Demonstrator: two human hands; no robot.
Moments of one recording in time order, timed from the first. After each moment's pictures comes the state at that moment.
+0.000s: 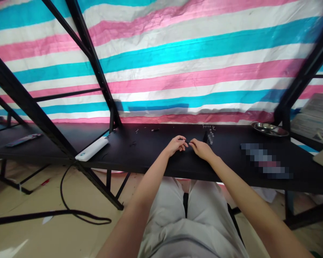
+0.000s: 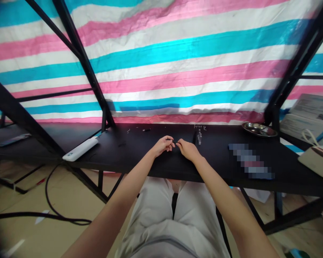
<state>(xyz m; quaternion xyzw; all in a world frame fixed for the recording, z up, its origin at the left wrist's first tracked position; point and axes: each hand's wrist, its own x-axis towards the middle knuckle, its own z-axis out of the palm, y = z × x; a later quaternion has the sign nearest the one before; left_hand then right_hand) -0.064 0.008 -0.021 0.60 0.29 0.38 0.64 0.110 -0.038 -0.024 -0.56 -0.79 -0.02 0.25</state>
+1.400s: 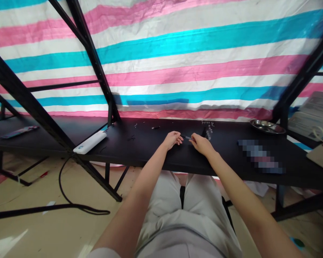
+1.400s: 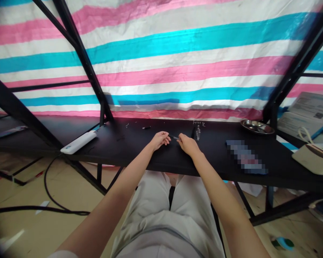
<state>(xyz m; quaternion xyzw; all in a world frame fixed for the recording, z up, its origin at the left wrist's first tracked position) -0.061 0.008 -0.017 0.53 0.37 0.43 0.63 0.119 -0.042 -0.023 -0.56 -0.79 -0.06 0.25</state>
